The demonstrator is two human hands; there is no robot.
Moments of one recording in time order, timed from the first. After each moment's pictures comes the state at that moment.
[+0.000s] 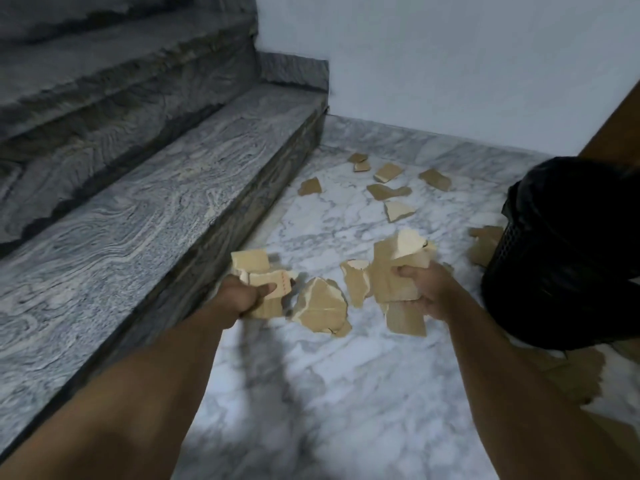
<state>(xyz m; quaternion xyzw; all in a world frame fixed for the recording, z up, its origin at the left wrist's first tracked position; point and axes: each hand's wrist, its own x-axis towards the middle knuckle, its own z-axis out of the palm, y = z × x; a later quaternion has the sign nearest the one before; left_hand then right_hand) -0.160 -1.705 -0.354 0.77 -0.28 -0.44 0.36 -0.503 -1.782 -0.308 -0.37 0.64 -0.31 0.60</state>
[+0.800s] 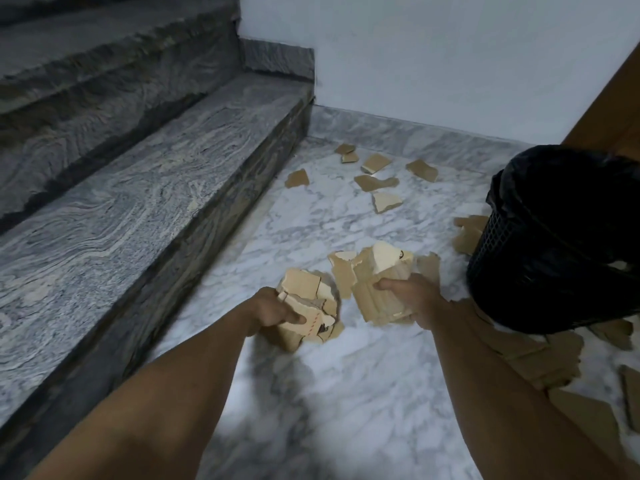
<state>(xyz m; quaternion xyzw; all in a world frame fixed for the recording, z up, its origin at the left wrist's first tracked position) -0.223 -1.699 -0.361 0.73 -0.39 -0.53 0.18 -0.501 -1.749 -0.309 -0.43 0.72 -0.19 0.52</state>
